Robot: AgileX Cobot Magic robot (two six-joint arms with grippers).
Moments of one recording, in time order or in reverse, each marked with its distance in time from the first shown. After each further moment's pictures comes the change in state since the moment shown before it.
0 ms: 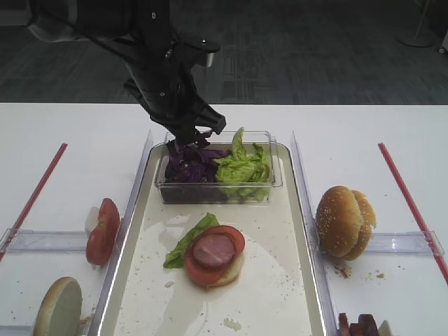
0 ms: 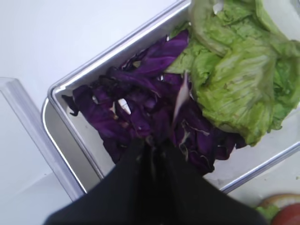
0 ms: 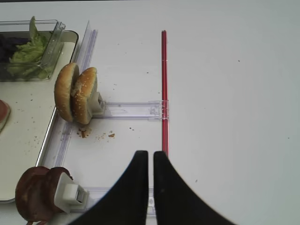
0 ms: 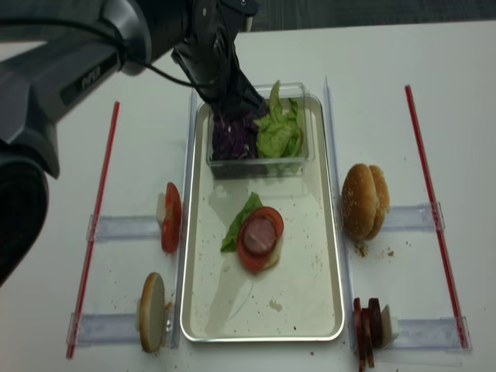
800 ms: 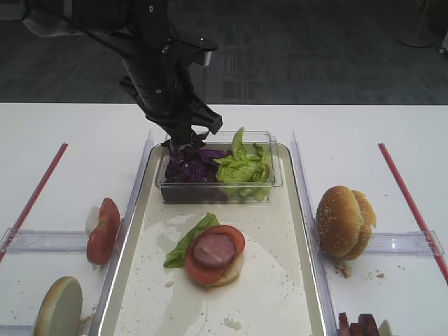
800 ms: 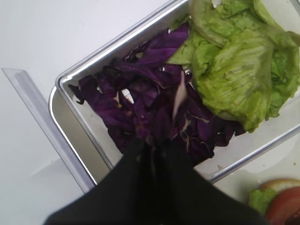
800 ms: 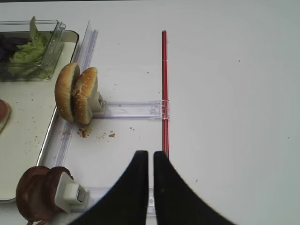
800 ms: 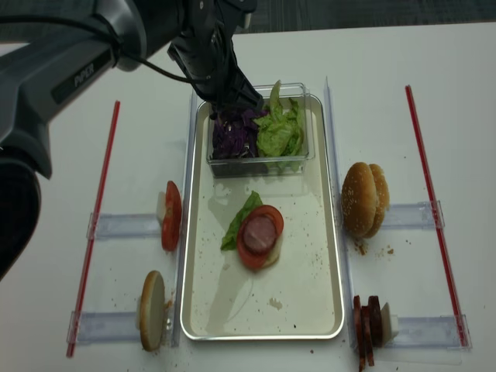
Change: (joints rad) left arm 0.000 -0.015 -0.003 0.013 0.046 0.000; right arm 0.000 0.000 0.000 0.000 0.000 0.000
